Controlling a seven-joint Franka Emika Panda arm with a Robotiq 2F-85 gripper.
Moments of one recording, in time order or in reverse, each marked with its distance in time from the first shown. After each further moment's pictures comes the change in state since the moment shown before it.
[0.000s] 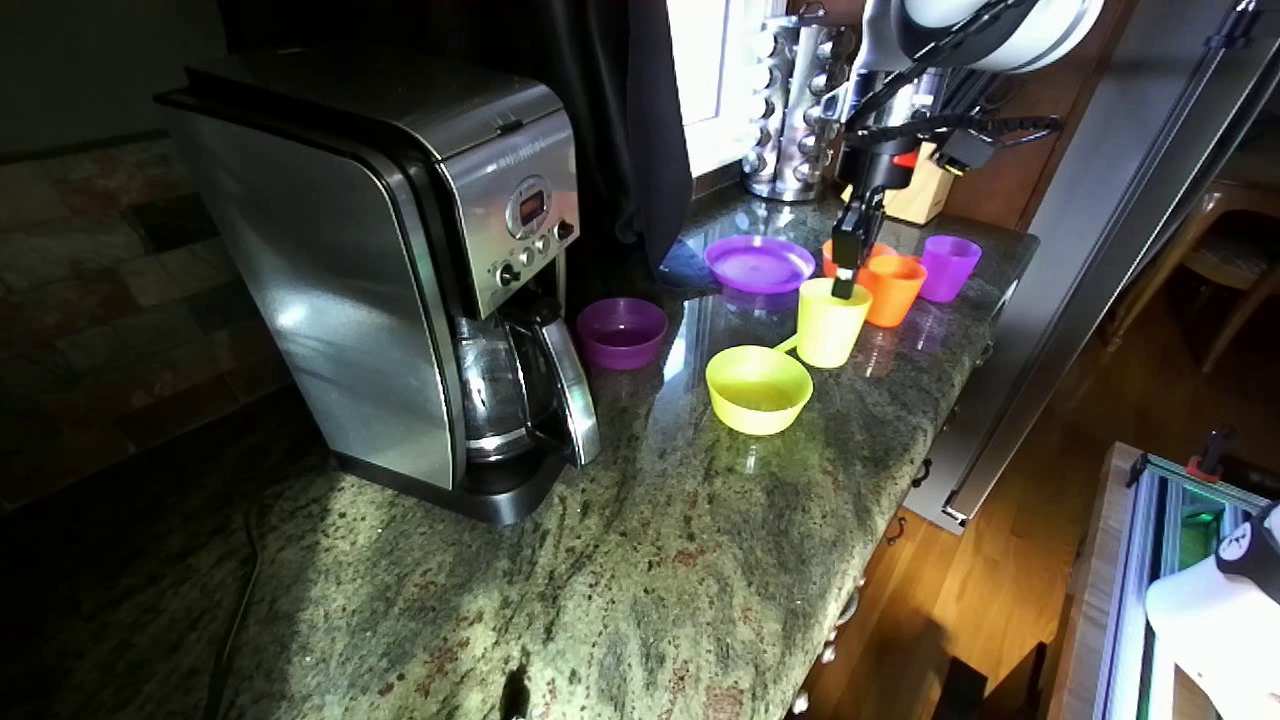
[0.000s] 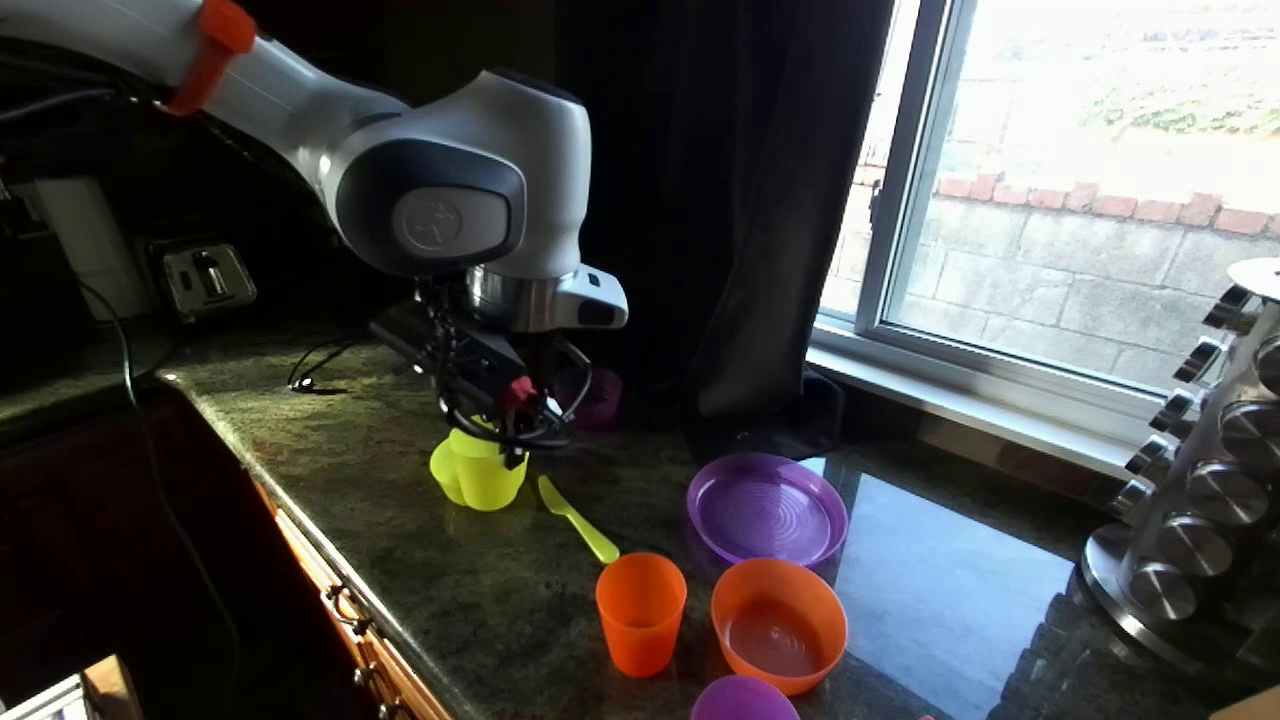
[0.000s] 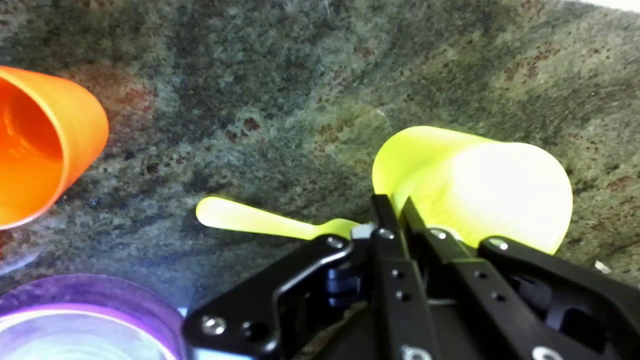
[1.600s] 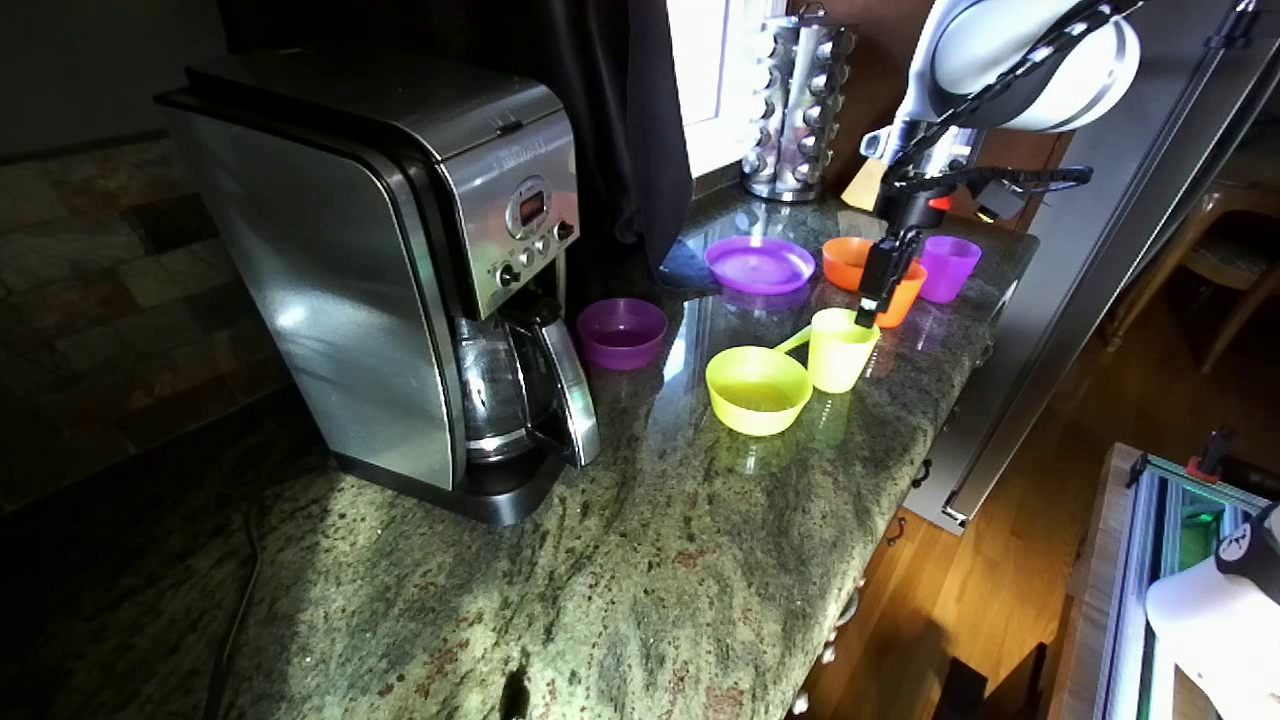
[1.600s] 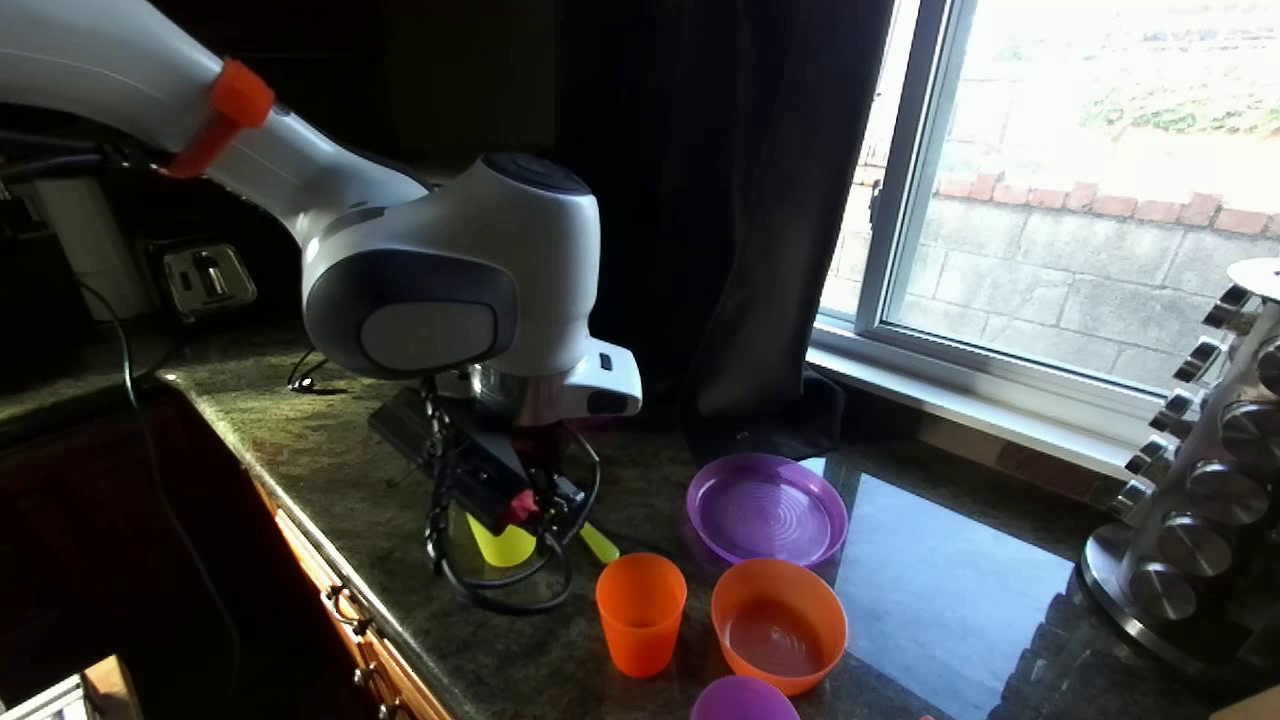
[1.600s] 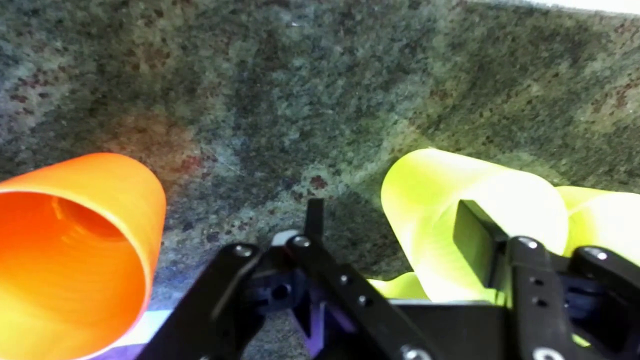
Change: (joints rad) arm -0.008 -0.001 -0.111 -0.144 0.024 0.166 -0.104
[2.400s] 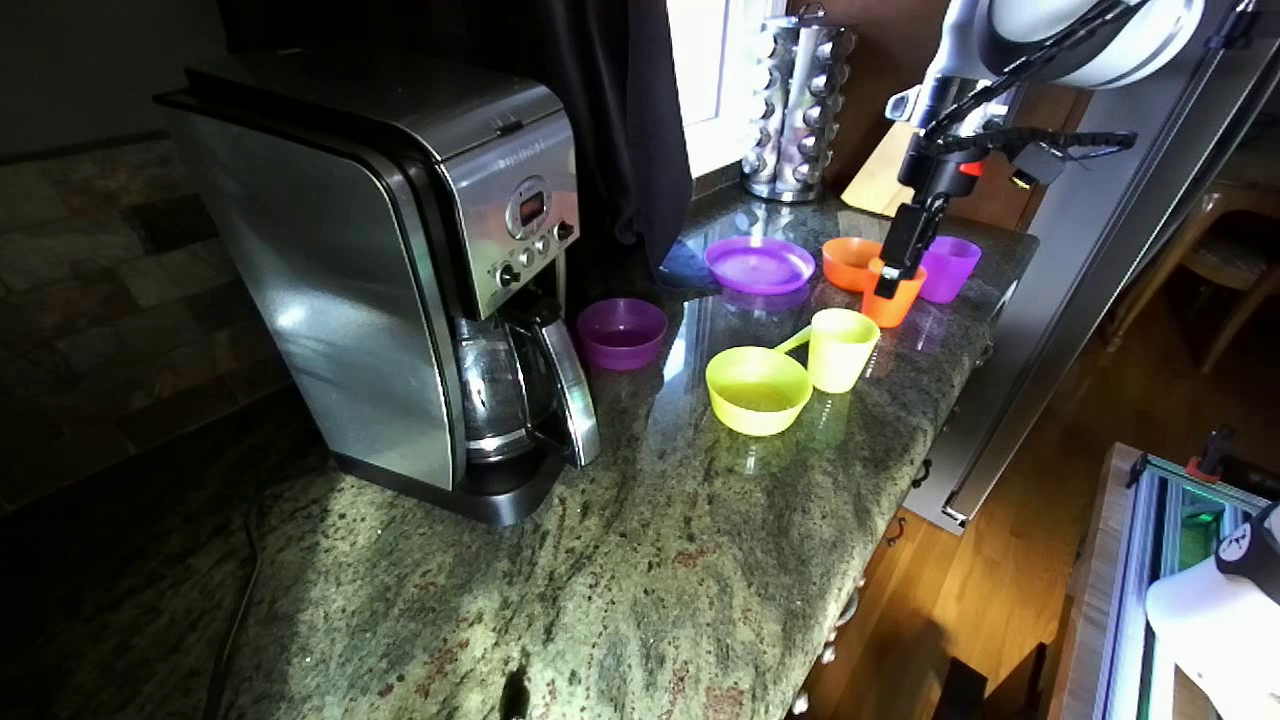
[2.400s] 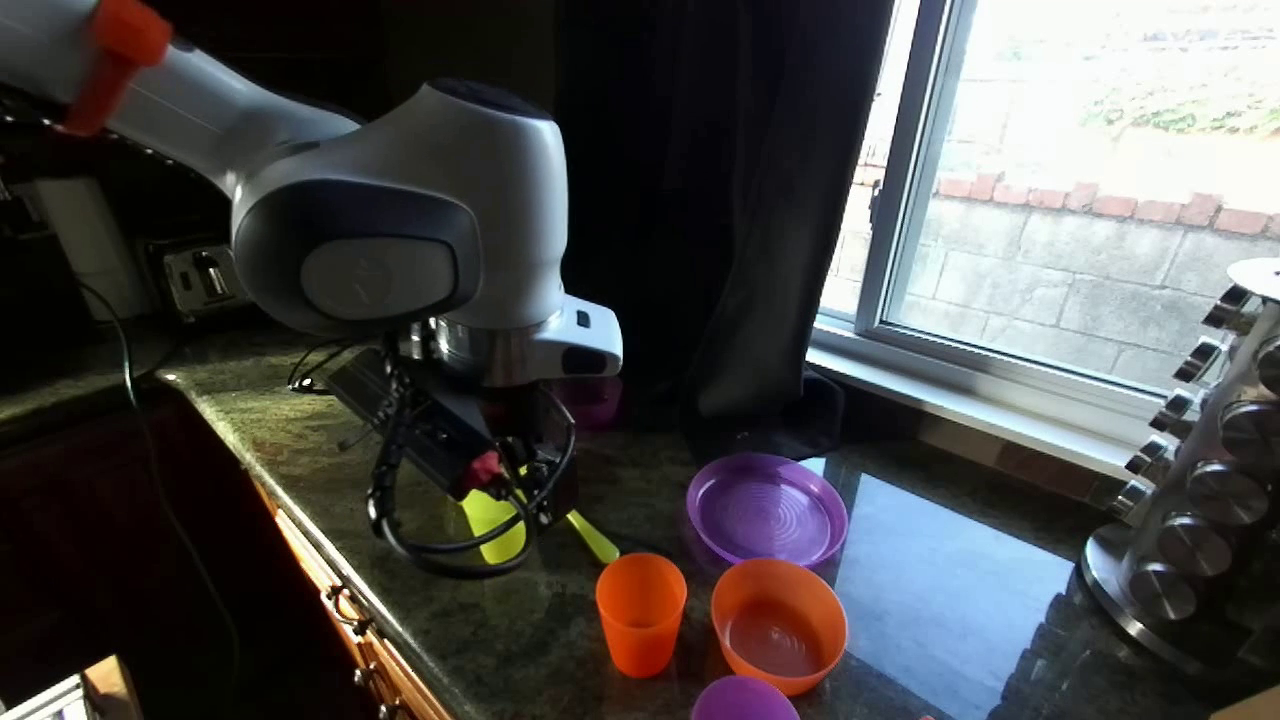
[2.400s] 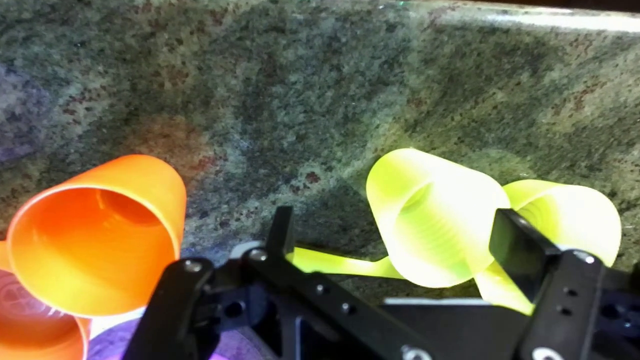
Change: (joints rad) arm -0.006 -0.141 0.000 -0.027 -0.069 -0.076 0.074
